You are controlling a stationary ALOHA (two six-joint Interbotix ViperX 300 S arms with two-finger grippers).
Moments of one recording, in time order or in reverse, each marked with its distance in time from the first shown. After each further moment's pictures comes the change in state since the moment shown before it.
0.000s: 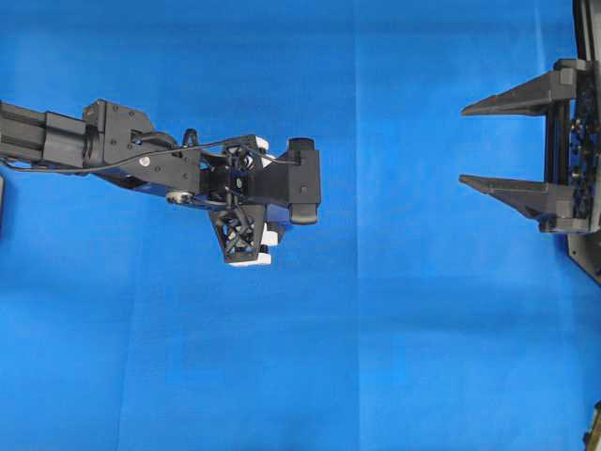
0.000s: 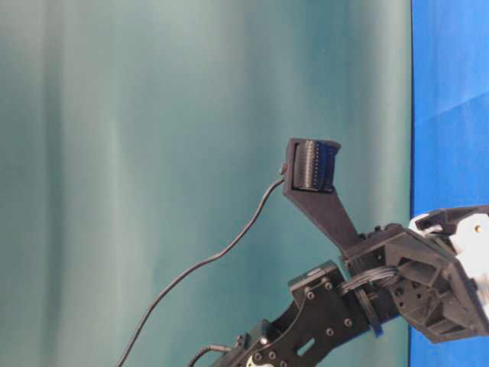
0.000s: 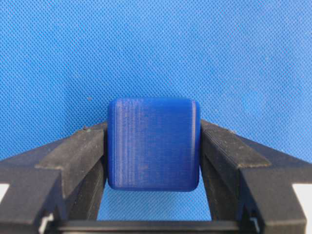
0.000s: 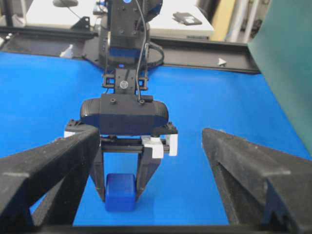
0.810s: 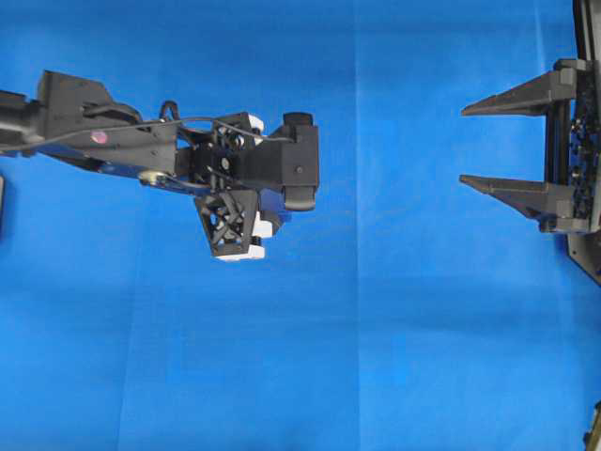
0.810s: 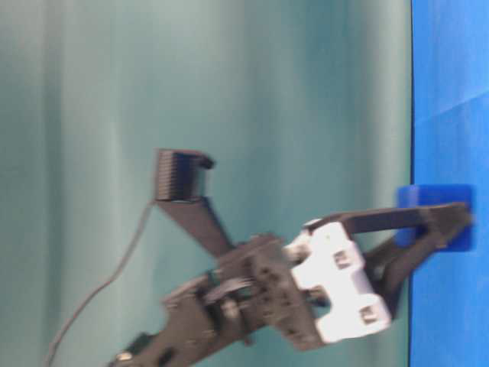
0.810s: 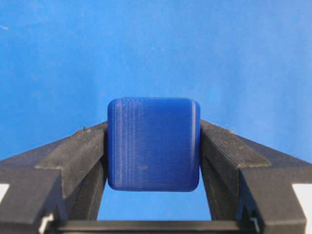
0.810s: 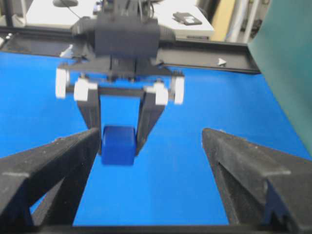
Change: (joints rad) left arm -0.008 -0.209 -0.075 0.000 0.227 0.000; right arm 0.000 0.000 0.000 0.000 0.000 0.000
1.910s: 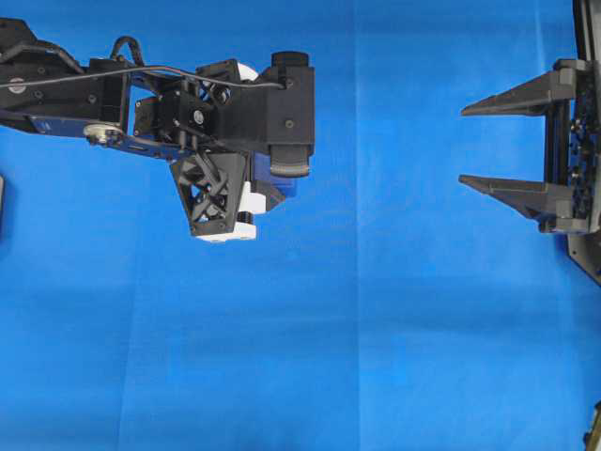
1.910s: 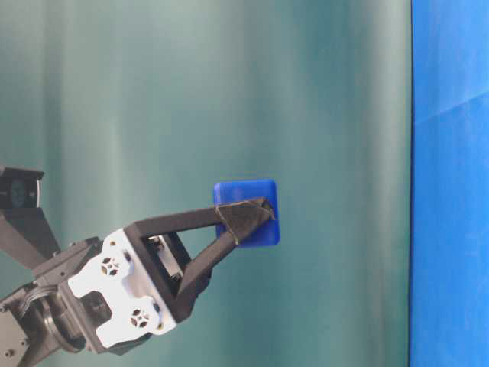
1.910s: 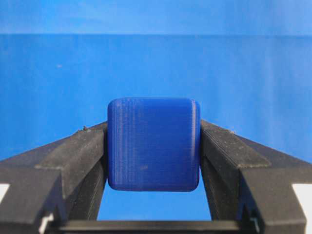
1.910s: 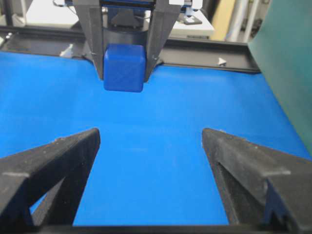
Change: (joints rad) left arm -0.002 -0.129 -0.189 0.015 0.259 0.012; right arm 0.000 0.002 0.000 0.000 0.000 0.000
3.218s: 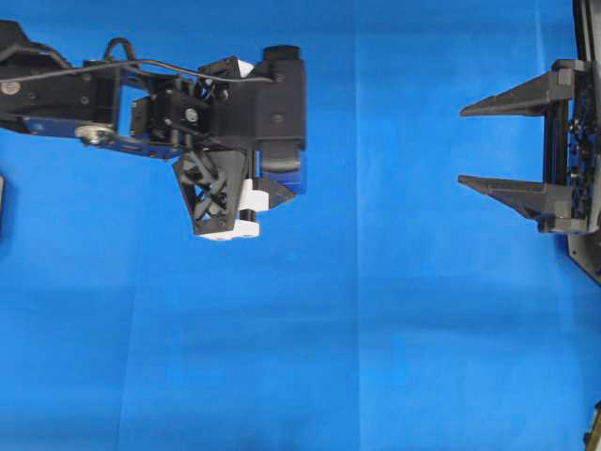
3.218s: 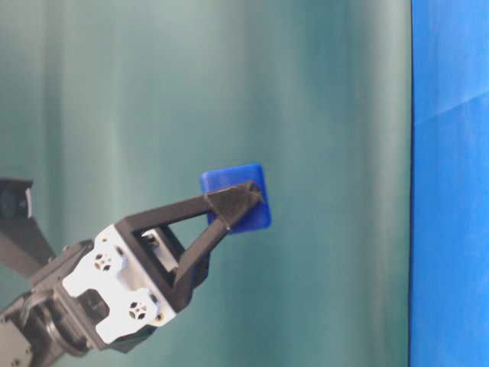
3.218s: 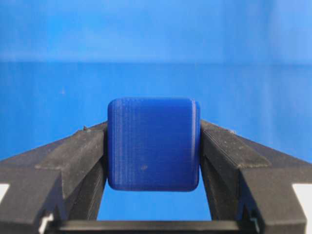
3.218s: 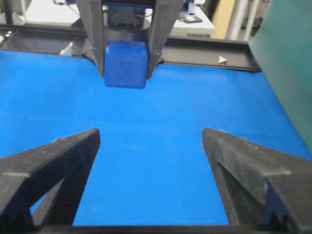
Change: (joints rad) left arm 0.003 -0.041 0.075 0.002 -0.173 0.005; right arm 0.000 0.005 0.000 0.000 0.000 0.000
